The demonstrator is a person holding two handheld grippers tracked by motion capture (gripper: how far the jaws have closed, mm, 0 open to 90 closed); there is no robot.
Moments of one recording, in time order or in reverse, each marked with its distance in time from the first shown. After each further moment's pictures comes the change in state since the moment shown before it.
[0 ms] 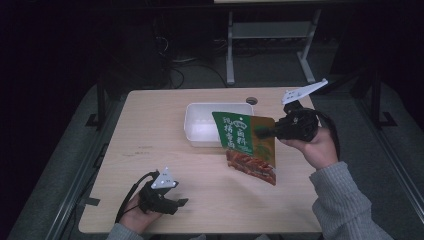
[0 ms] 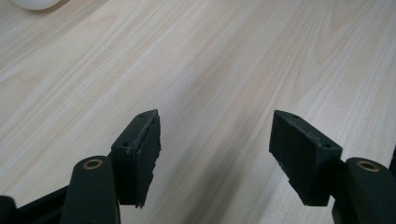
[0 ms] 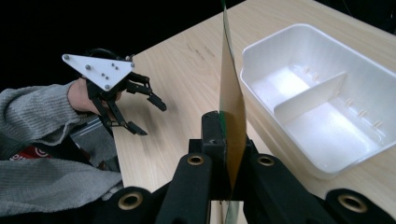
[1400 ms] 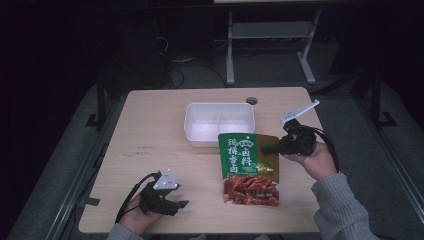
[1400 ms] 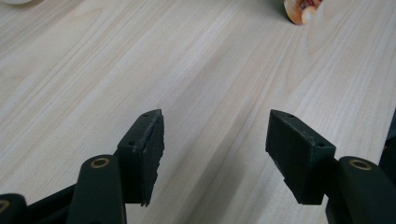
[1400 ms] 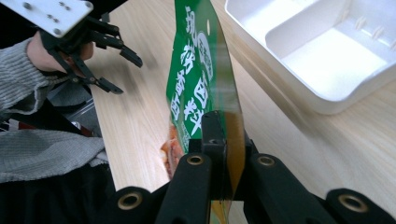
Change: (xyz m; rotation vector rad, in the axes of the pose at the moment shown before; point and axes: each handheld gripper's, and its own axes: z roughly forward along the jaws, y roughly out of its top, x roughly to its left) left arm -0.003 0.001 0.003 0.033 -0.026 0.019; right arm -0.030 -0.055 0.026 0.126 0.003 0.092
